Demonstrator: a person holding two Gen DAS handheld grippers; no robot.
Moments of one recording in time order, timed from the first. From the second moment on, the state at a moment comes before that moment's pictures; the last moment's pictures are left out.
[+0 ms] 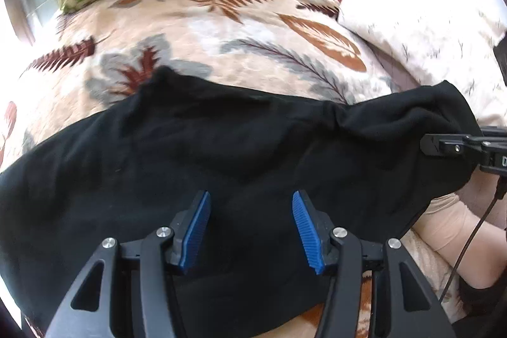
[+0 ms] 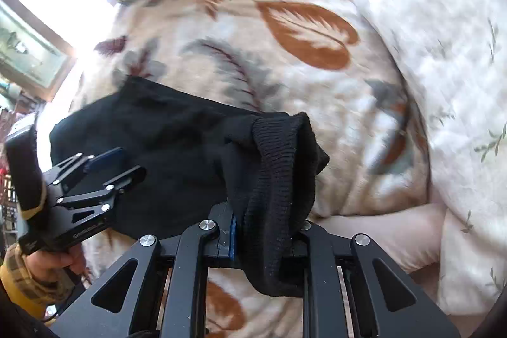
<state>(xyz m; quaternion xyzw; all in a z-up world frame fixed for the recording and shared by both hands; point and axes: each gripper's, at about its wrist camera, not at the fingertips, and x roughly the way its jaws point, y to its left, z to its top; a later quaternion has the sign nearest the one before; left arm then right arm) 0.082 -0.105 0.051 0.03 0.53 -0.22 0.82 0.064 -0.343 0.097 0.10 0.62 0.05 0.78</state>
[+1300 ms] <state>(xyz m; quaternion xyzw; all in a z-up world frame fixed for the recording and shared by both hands) 0.076 -0.068 0.062 -0.01 0.53 -0.21 0.82 0.040 -0.265 0.056 0.20 0.59 0.07 0.78</state>
